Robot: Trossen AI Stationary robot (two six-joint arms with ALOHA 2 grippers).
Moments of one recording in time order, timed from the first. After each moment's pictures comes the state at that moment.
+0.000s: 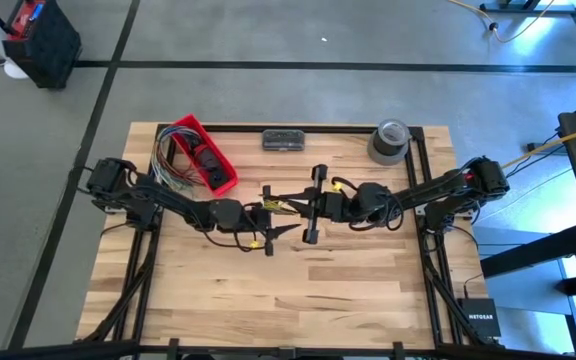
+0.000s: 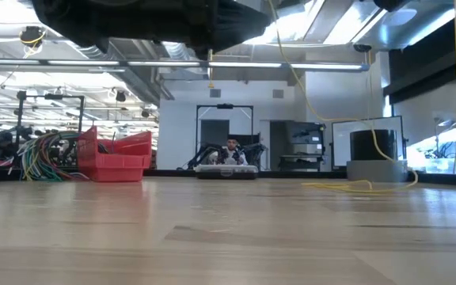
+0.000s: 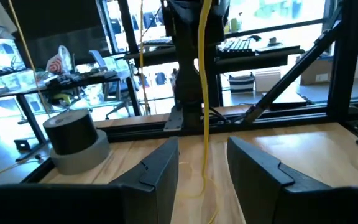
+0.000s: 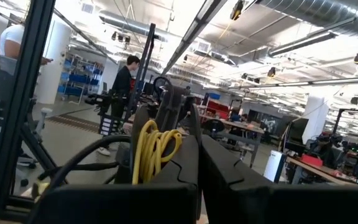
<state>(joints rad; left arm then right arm) -0.18 1.64 0.74 0.93 -0.28 0.15 0.17 1.55 0.90 1.02 0.19 -0.34</state>
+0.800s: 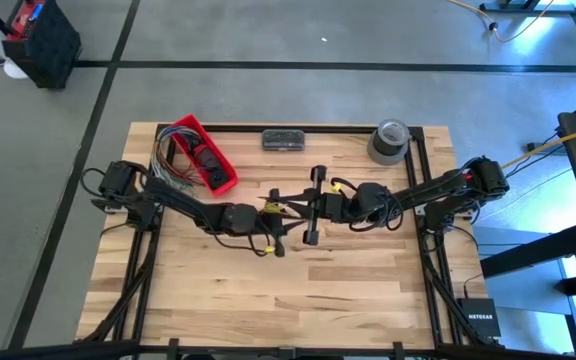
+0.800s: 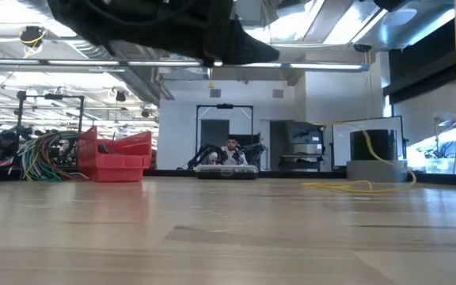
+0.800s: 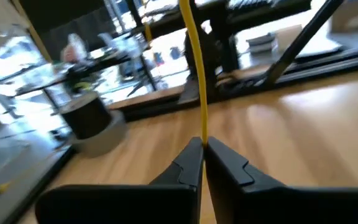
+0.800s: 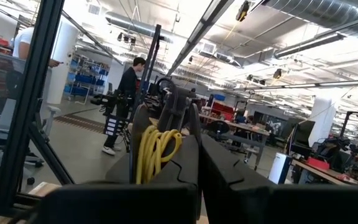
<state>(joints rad) -0.18 1.72 0.84 0.79 -0.38 0.27 0.17 1.55 0.90 1.02 0.16 -0.34</state>
